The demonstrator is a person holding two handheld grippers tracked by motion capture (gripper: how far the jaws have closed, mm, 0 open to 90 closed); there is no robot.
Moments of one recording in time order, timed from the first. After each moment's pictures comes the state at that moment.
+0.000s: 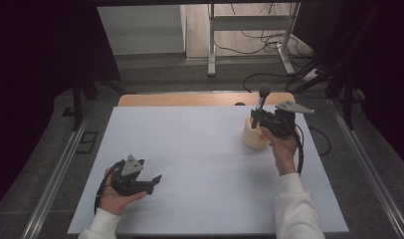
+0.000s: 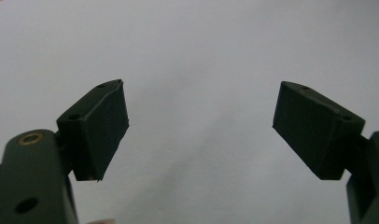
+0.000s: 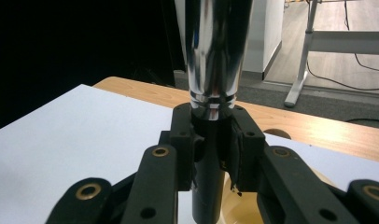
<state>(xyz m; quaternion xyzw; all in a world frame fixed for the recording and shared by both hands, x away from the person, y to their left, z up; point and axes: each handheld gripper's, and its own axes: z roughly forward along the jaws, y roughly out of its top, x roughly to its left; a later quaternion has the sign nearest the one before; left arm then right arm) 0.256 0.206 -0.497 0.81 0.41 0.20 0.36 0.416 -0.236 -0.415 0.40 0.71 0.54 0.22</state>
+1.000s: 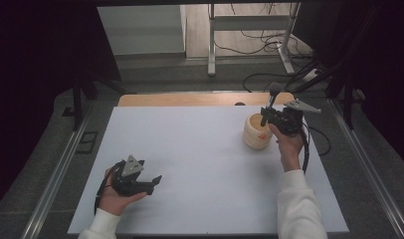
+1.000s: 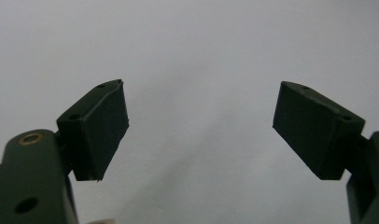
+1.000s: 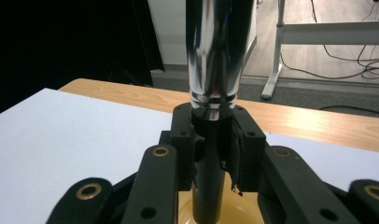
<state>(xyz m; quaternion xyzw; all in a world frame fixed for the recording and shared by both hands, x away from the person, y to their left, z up) 0.256 0.206 -0.498 0.82 0.41 0.20 0.36 0.435 -0.263 -0.428 0.44 0.69 0.52 0.24</state>
